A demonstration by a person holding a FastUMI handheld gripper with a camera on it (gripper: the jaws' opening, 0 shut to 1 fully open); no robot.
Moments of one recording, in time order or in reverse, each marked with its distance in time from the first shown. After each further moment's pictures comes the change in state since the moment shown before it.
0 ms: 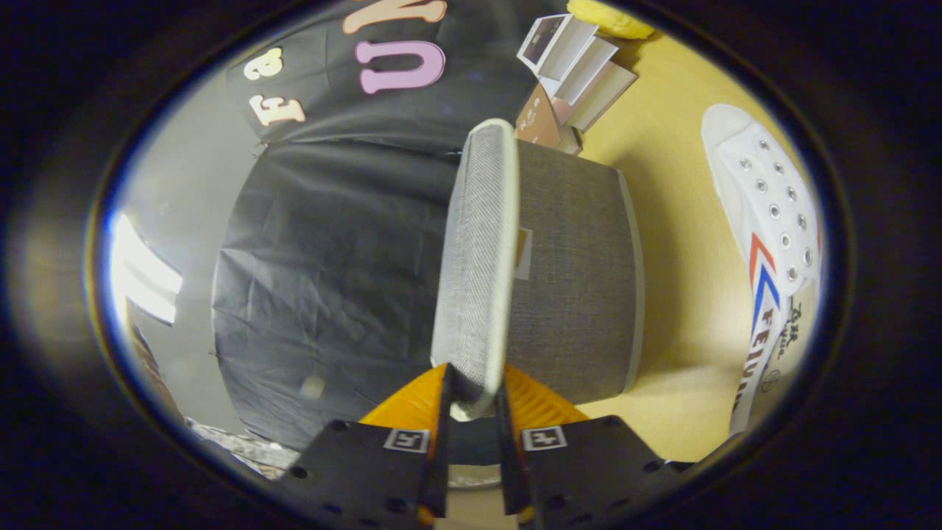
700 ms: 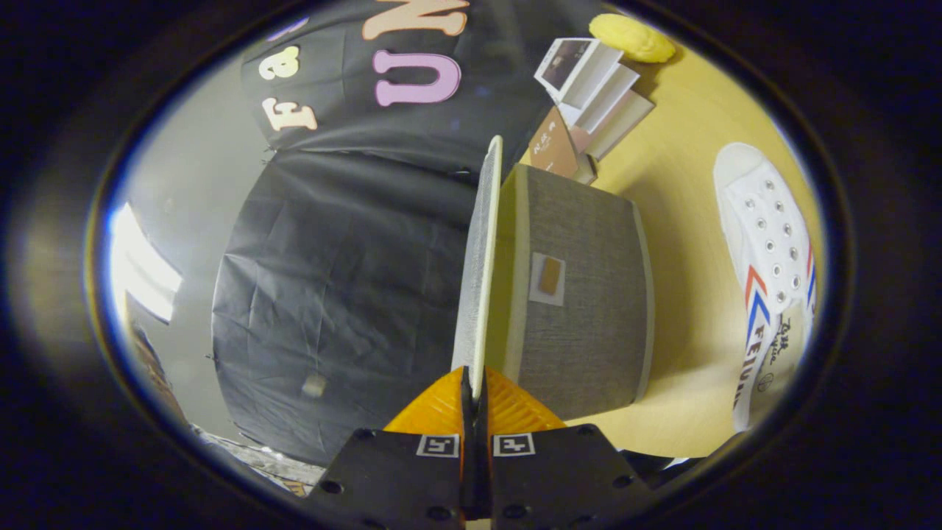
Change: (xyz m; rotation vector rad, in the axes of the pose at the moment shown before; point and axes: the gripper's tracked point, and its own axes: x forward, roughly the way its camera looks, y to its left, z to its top) arm -0.005 0.041 0.010 -0.093 -0.031 0.001
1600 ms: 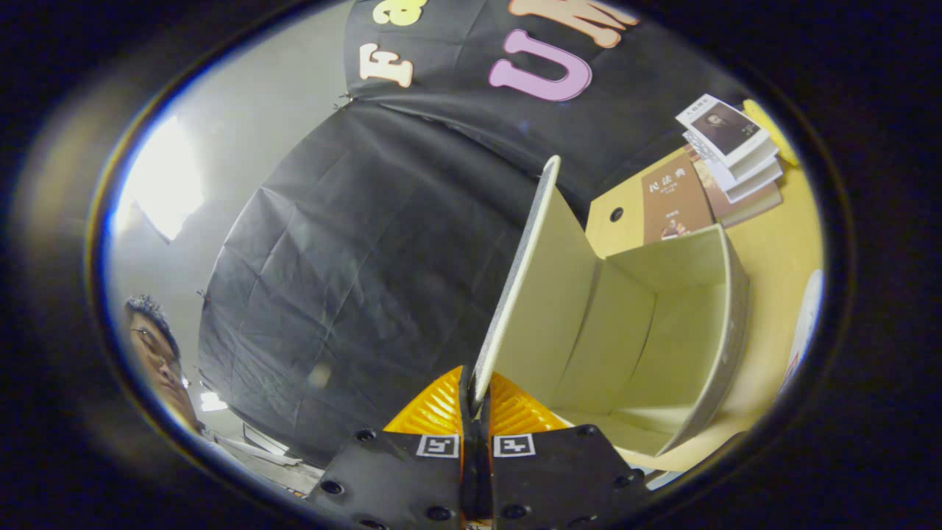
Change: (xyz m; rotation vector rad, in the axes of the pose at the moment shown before) arm 0.068 0.162 -0.007 -0.324 0.004 0.059
